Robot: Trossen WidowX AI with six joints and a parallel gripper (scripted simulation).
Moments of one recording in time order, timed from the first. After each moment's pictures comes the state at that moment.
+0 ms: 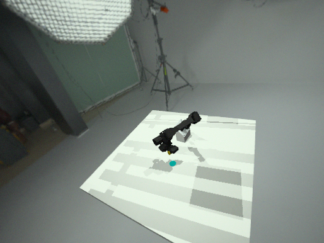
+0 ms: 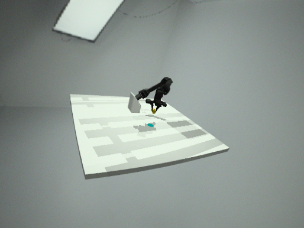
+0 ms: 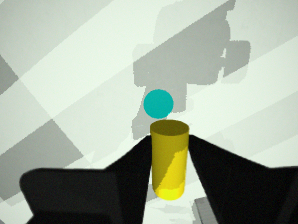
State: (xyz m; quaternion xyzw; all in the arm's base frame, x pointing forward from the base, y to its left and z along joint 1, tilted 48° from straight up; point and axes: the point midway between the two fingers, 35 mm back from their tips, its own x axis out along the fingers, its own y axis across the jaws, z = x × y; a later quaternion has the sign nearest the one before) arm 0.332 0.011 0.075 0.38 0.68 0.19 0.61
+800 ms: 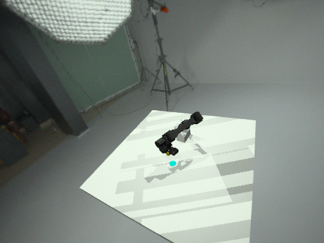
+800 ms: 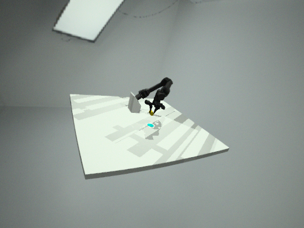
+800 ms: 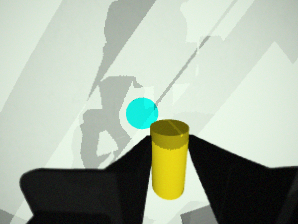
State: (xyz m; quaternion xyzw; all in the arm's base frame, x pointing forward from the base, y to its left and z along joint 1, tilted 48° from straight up) arm 0.333 0.018 0.053 0.33 0.67 0.15 0.64
